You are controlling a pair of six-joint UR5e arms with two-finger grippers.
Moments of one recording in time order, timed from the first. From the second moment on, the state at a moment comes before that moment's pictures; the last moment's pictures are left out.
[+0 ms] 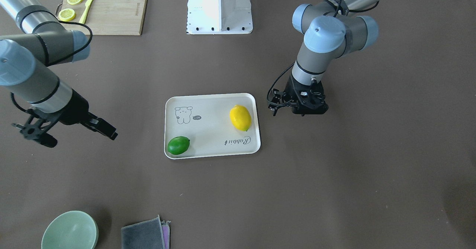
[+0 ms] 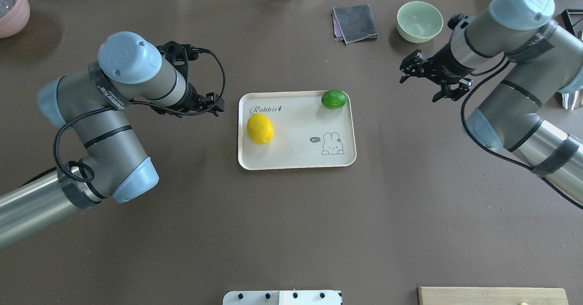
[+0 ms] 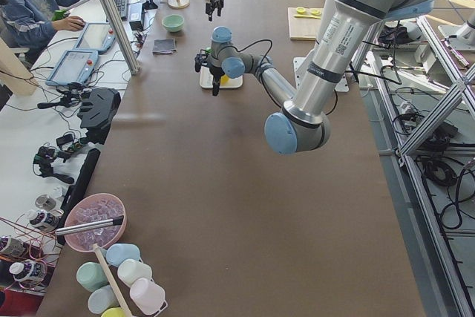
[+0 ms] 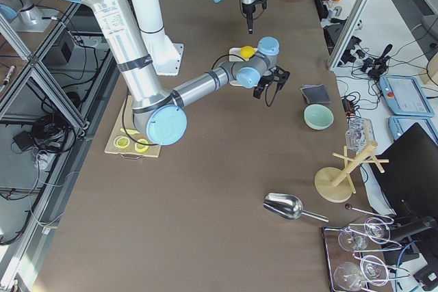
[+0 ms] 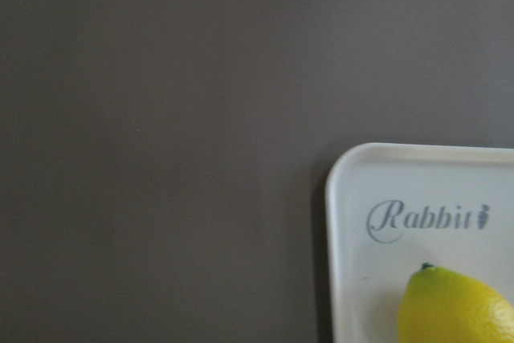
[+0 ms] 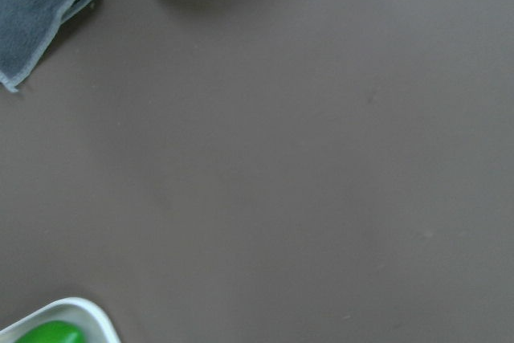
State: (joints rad) left arm -0.73 -2.07 -1.66 -1.80 -1.95 -1.05; right arm 1.00 -1.24 1.61 -1.22 2.25 1.31
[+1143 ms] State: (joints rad) left arm -1.11 -1.55 -1.81 -1.80 -2.16 -0.23; right arm 1.48 -1.61 1.54 -1.26 2.34 0.25
